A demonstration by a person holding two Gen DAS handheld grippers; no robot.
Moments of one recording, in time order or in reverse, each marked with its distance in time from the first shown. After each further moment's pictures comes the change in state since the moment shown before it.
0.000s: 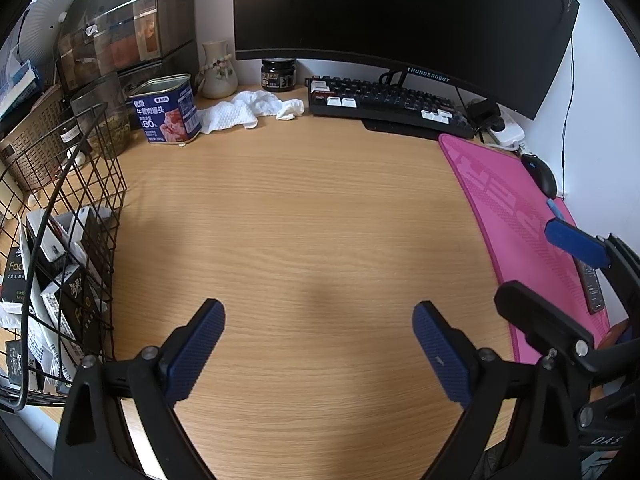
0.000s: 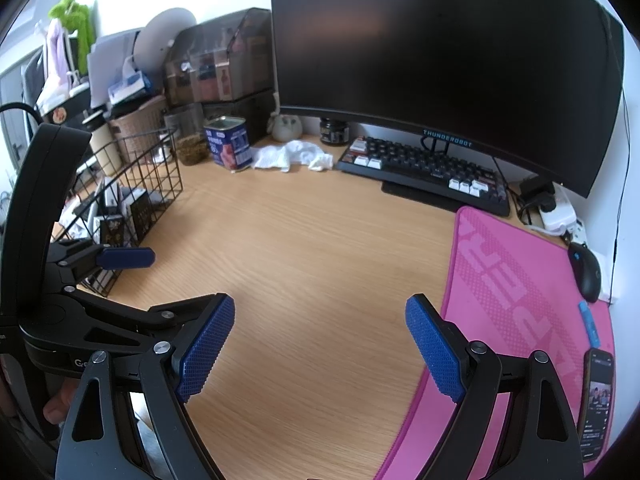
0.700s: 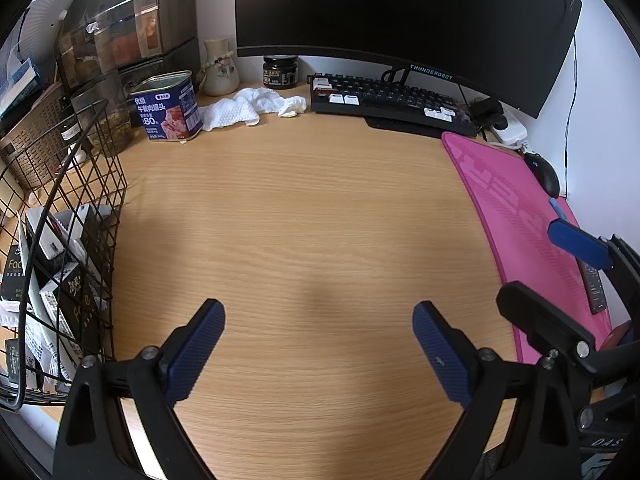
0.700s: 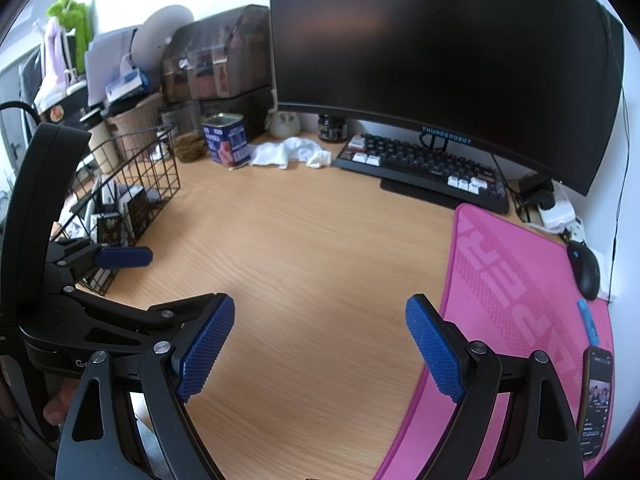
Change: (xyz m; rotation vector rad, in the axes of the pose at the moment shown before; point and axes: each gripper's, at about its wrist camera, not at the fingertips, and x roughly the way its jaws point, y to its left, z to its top) left arm 0.001 0.004 0.001 0.001 0.008 0.001; right arm 0.002 0.000 0.000 0.002 0.010 -0.006
